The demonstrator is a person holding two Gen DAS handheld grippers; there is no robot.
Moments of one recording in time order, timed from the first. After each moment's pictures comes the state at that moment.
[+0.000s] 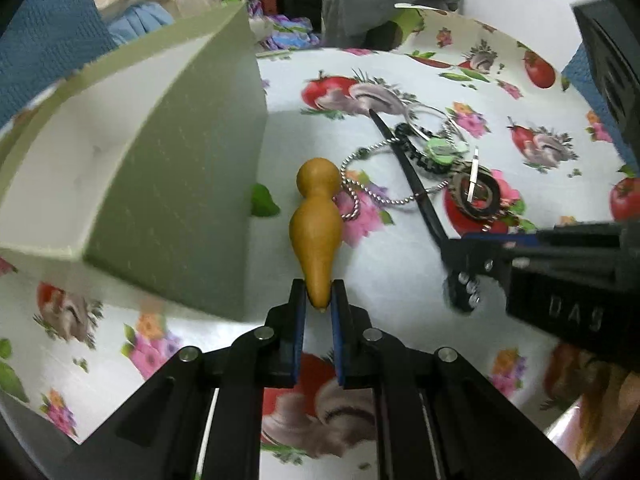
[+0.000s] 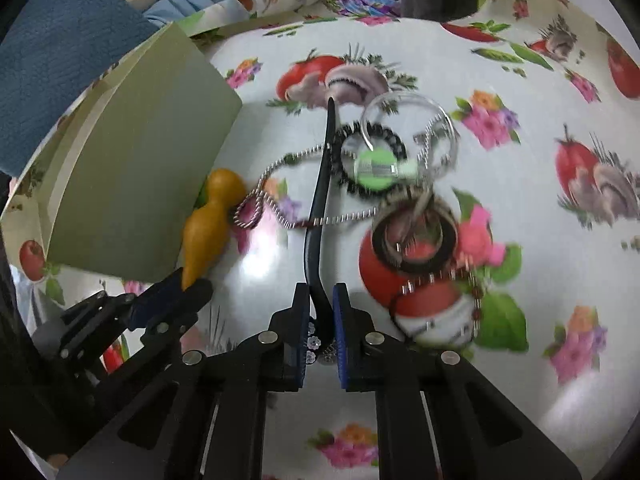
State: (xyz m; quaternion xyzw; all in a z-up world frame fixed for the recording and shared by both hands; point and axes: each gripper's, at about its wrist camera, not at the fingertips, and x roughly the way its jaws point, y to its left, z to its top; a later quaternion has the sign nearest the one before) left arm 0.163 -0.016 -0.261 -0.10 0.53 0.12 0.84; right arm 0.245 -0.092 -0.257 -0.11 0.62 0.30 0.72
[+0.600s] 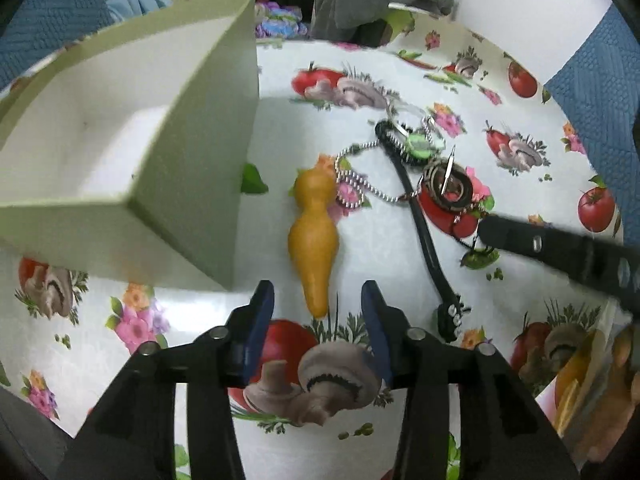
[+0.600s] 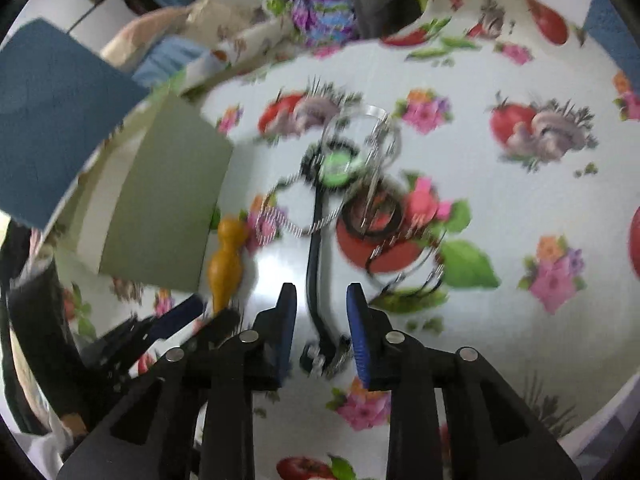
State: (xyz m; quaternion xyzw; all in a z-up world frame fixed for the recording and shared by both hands) left arm 0.150 -0.010 -0.249 -0.14 0.52 0.09 0.83; right arm 0.234 -0.137 -0.218 -0.01 0.59 0.26 0.76
